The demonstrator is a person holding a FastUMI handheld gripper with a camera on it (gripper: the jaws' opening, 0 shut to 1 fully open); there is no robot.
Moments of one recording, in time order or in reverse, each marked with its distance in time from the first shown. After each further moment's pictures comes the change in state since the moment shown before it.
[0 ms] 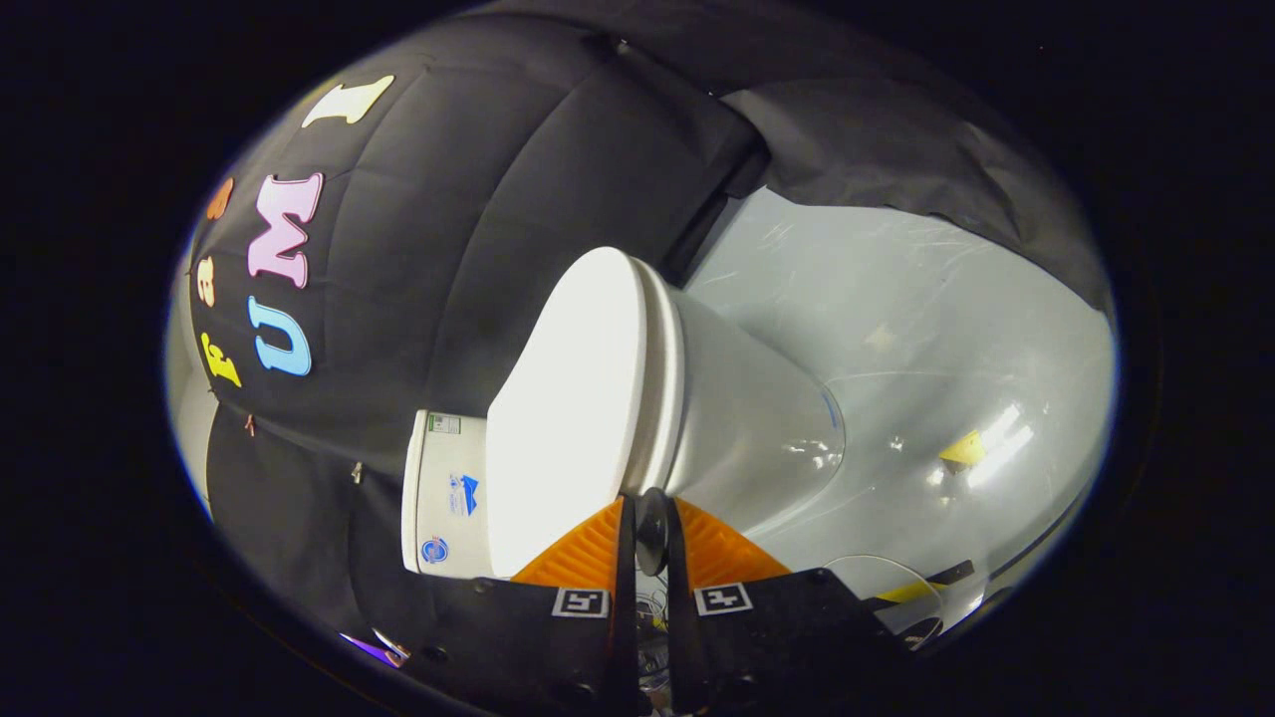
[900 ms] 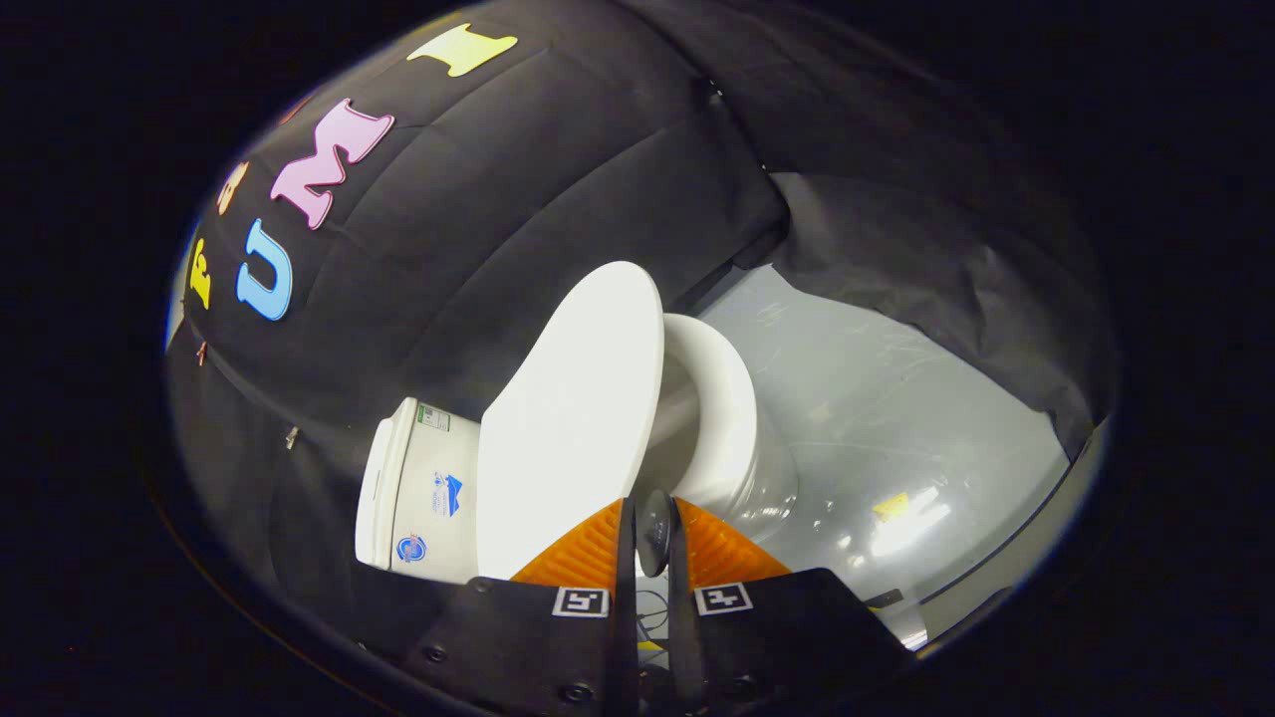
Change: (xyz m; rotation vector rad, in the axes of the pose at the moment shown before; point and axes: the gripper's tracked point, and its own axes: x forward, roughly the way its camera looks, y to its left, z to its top) arm -0.041 0.093 0.009 -0.243 -0.131 -0.207
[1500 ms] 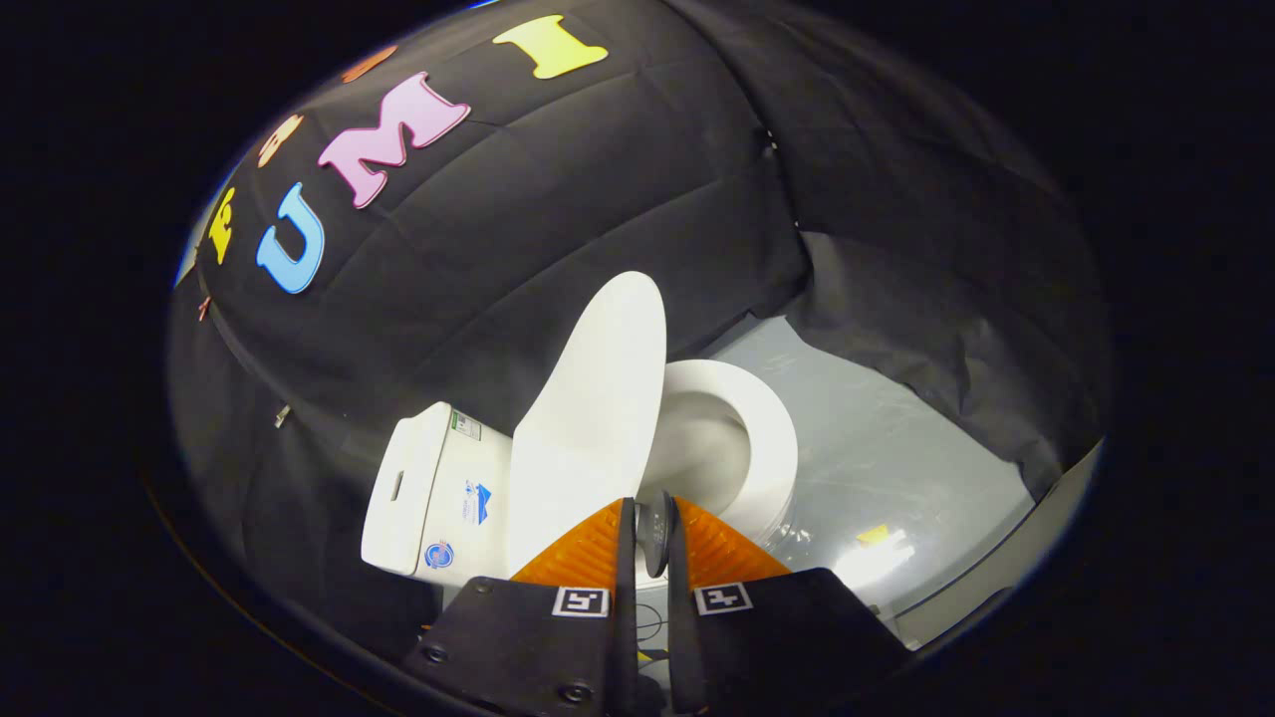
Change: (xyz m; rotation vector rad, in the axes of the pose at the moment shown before) arm -0.051 0.095 0.020 -0.142 -0.096 -0.039
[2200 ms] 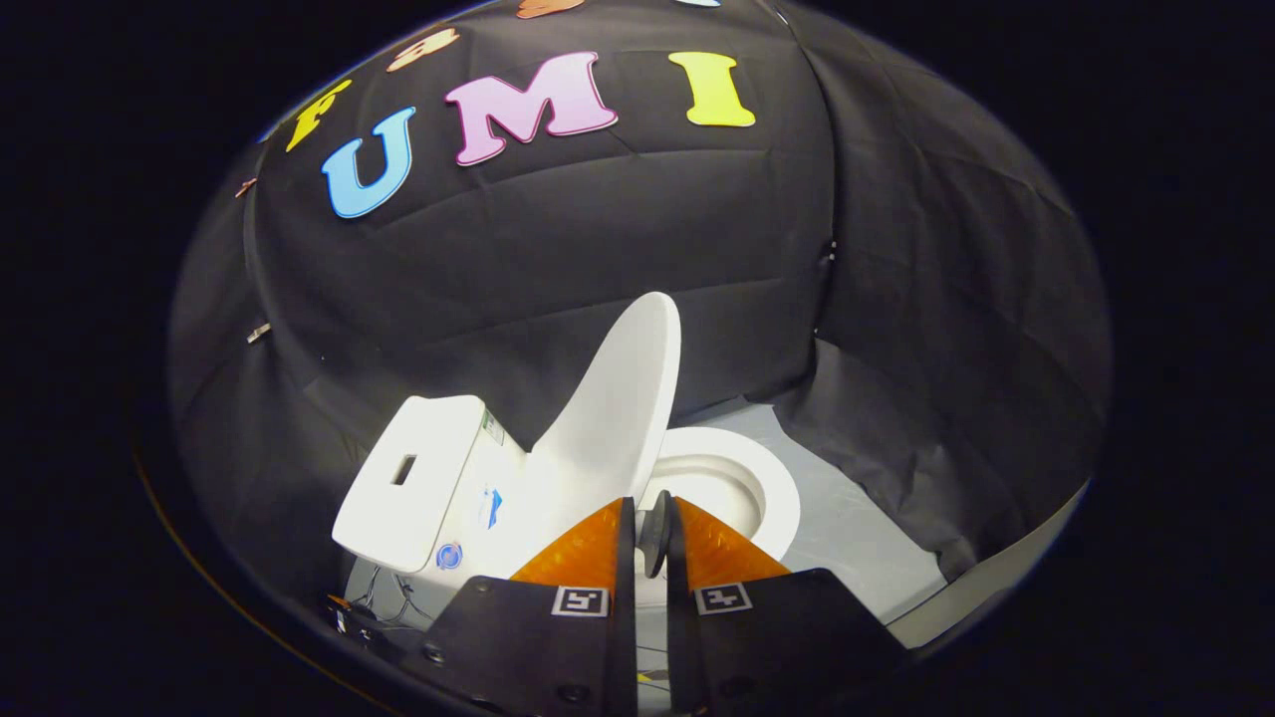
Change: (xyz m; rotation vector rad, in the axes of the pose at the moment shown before) arm -0.039 0.126 0.008 -0.309 -0.151 -0.127
